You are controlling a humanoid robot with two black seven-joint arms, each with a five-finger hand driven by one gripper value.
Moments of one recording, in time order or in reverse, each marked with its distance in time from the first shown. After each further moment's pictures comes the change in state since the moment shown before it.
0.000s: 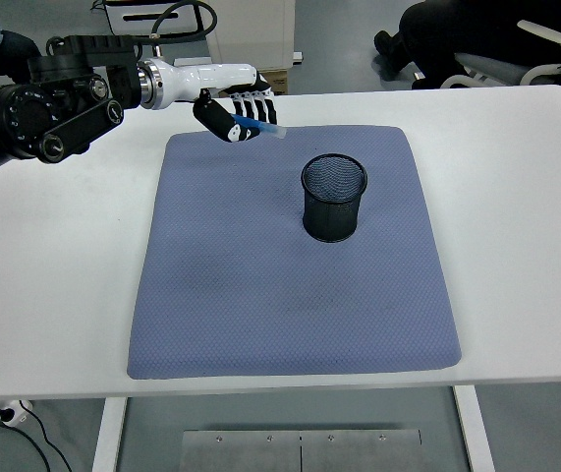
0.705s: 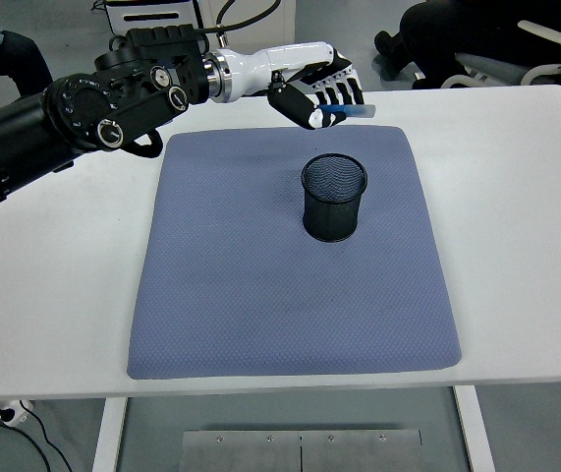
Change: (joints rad) left arm -0.005 -0.147 -0.080 0.000 -0.251 -0.012 0.004; right arm 0.000 0.000 0.000 0.000 0.000 0.000 0.000
